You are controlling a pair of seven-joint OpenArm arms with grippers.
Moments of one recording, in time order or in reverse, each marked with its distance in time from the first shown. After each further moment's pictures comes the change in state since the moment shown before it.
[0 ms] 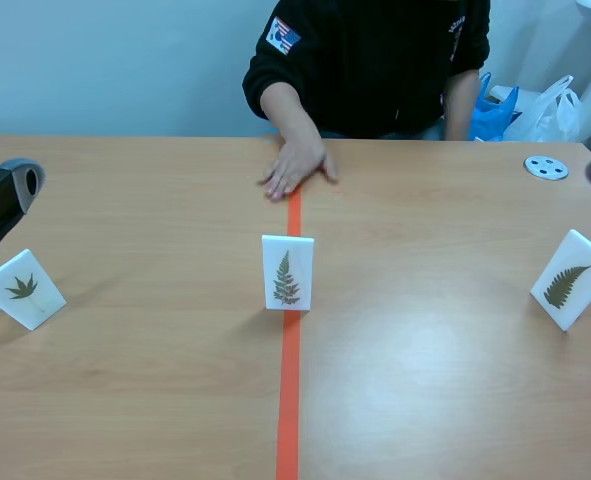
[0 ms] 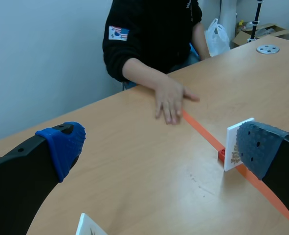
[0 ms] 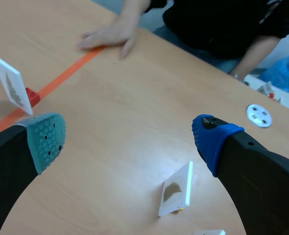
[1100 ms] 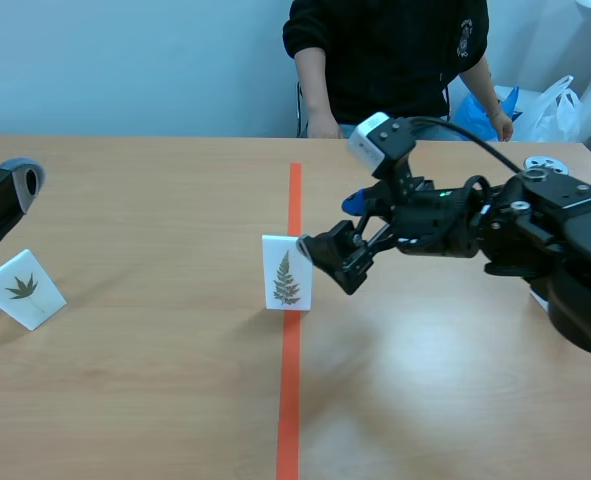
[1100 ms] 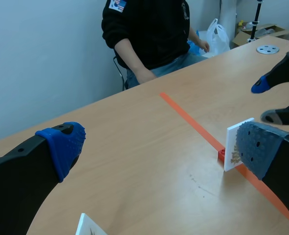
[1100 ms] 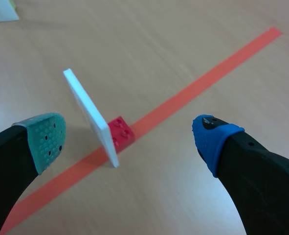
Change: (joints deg) left arm 0.0 0.0 0.0 0.0 0.0 0.0 0.0; right arm 42.5 -12.9 -57.1 -44.6 -17.1 -6.2 12.6
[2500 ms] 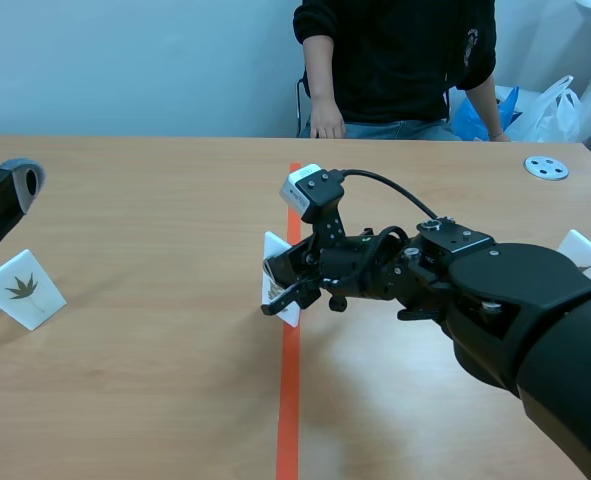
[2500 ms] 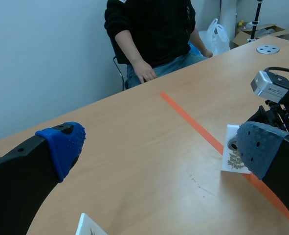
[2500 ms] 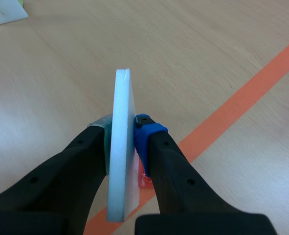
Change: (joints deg) left arm 0.0 0.0 0.0 0.0 0.0 0.0 0.0; right arm 1.8 -10.7 -5.0 -13.0 -2.3 -7.0 3.9
